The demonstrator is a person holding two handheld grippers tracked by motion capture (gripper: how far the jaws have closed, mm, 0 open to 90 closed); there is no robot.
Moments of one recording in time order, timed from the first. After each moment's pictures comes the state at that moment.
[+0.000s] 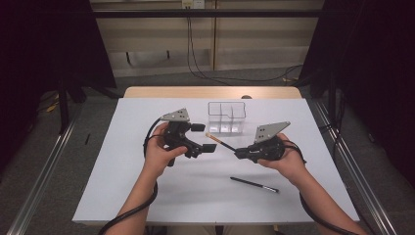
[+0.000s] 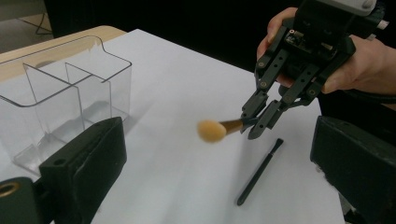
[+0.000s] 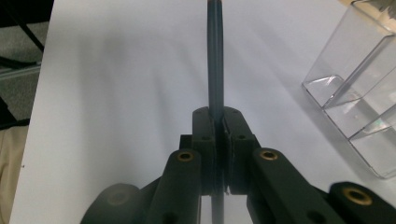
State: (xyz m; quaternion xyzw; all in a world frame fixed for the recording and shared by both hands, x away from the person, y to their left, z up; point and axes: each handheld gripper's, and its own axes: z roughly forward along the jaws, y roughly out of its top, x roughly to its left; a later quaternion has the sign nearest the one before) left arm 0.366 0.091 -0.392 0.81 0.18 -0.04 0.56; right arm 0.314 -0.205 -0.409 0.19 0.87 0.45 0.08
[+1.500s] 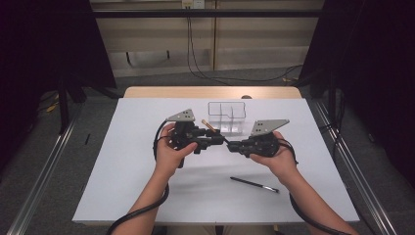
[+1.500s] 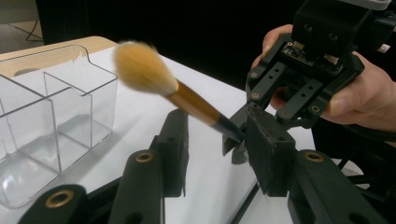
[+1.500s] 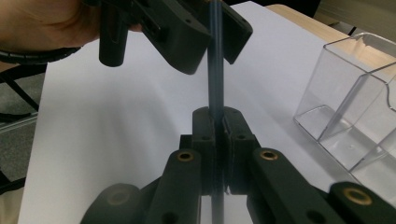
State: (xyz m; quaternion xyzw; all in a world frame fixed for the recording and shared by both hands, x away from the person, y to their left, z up) left arm 0.365 0.074 -0.400 0.78 0.19 -0.06 0.59; right arm 0.317 -0.188 -0.403 0.23 0.83 0.50 0.09
